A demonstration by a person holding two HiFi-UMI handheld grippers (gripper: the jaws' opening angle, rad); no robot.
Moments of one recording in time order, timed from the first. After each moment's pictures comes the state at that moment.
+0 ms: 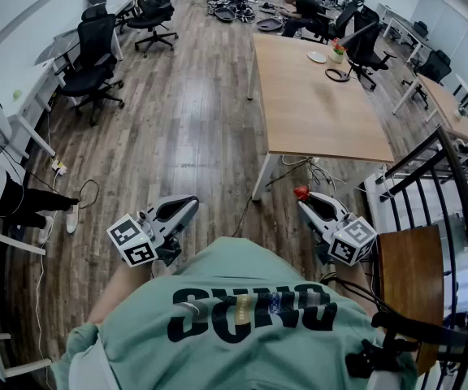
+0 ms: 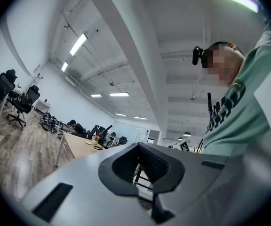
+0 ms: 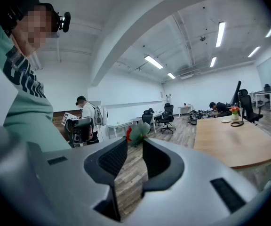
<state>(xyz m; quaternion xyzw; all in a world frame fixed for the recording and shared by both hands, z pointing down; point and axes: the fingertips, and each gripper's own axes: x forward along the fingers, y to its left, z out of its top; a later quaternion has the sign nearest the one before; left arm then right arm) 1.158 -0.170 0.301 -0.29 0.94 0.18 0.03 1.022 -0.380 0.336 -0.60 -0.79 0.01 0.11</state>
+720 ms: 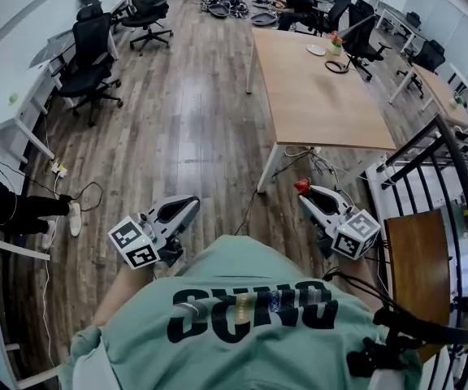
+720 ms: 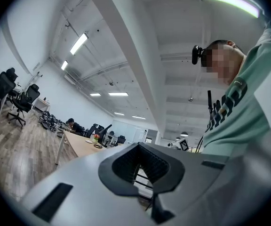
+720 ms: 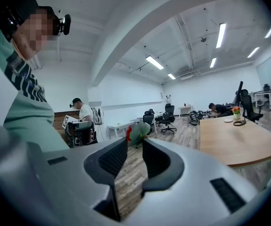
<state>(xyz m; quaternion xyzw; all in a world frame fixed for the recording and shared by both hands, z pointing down) 1.204 -0.131 0.309 -0.30 0.94 0.18 0.03 1.071 -0.338 0.332 -0.60 -0.79 0.01 0.10</state>
